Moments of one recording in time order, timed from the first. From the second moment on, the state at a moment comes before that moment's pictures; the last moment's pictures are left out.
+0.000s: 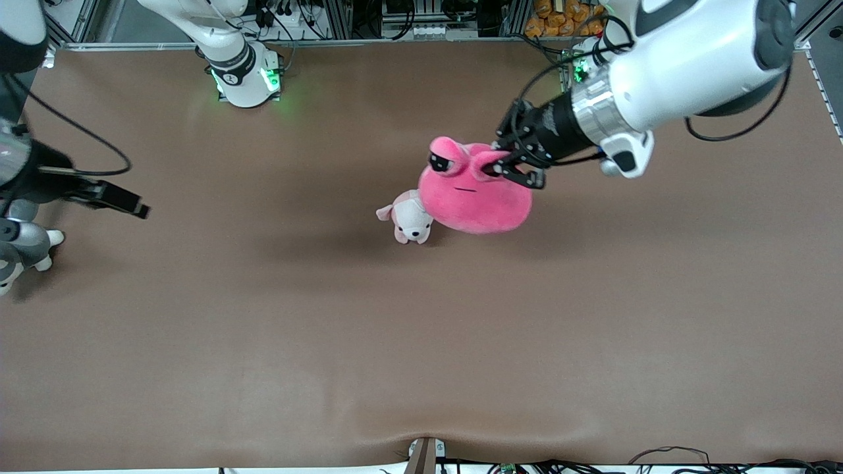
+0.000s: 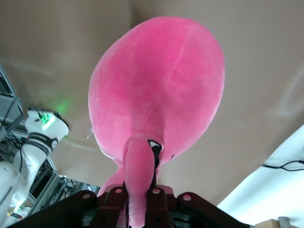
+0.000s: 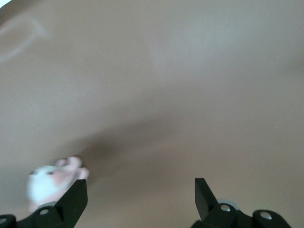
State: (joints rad) left arm -0.05 0.20 -0.52 -1.44 -0.51 1.84 -2.21; right arm -0.09 0.17 0.18 -1.40 0.17 1.48 0.52
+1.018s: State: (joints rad) left arm -0.23 0.31 -0.52 -1.43 -0.58 2.22 -2.53; right arm 0.24 0.22 0.19 -1.40 0.55 1.74 1.99
